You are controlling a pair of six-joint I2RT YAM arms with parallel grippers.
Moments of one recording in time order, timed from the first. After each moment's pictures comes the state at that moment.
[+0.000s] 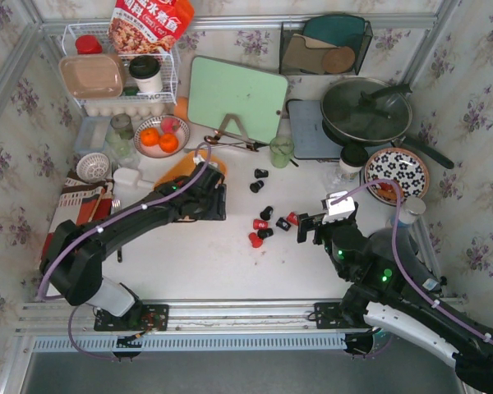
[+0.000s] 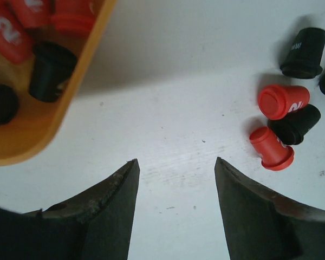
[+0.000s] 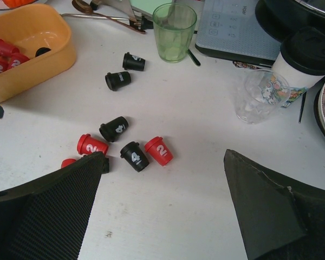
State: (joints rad) left arm -0.71 1.50 1.08 -0.54 -0.11 -0.51; right arm 0.93 0.47 0.52 -0.30 0.68 0.16
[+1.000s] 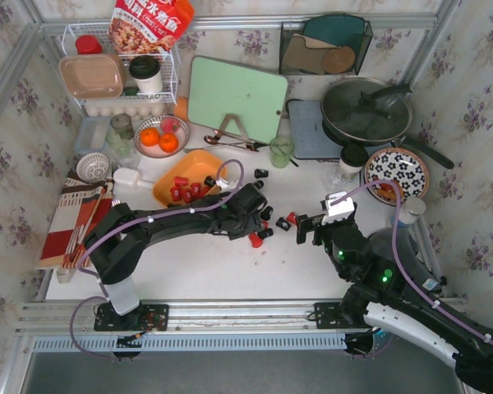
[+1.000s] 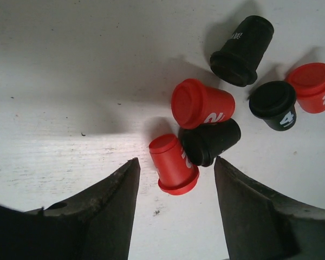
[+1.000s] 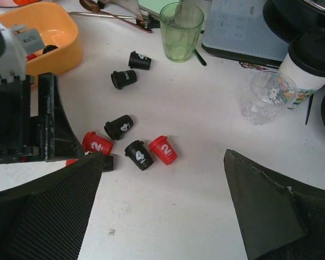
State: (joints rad) left arm -0.96 1.78 1.18 -0.46 -0.19 -1.12; right arm 0.93 0.46 0.51 -0.30 0.66 0.16
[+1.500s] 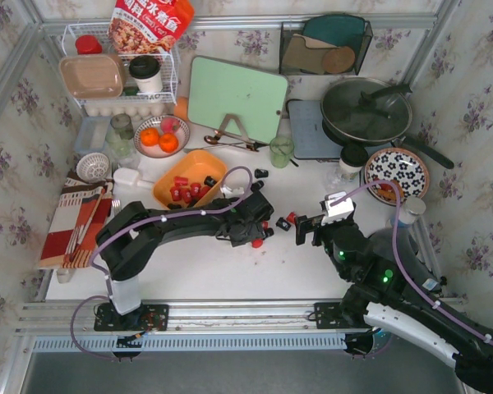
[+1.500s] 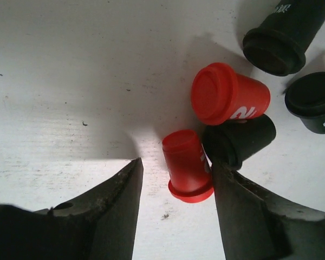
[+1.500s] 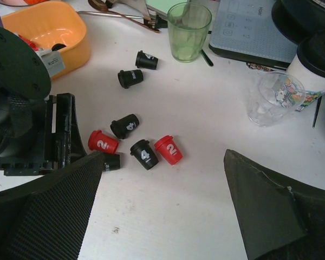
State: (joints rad) left arm -1.00 1.85 1.22 -0.53 -0.21 -1.17; right arm 0.93 0.46 0.51 -0.30 0.63 0.16
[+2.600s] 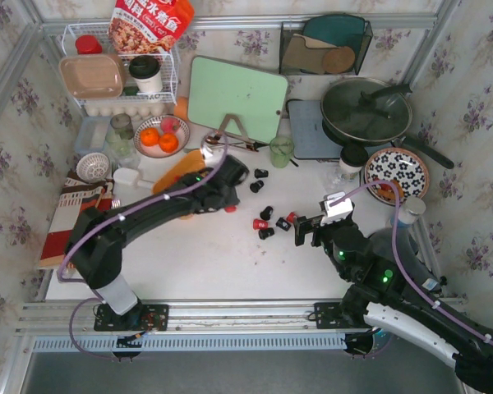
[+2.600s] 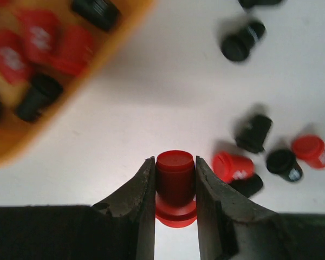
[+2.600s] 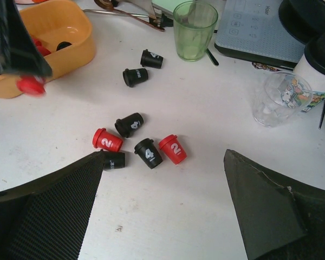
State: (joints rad) left arm -0.85 1.70 1.30 -0.59 -0.35 -0.86; right arm 0.93 0.46 0.51 -0.29 0.61 0.16
